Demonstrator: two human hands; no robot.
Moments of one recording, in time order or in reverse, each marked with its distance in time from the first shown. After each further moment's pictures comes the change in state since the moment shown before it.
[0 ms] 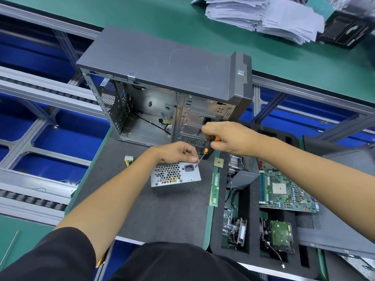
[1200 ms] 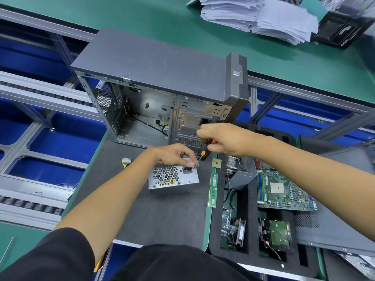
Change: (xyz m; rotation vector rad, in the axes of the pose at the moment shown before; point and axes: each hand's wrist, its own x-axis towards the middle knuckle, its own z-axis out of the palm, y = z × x) left_hand 0.001 0.003 -0.001 -0.004 -0.082 -0.009; right_hand 0.001 -0.006 -0.006 0.004 -0.064 -0.036
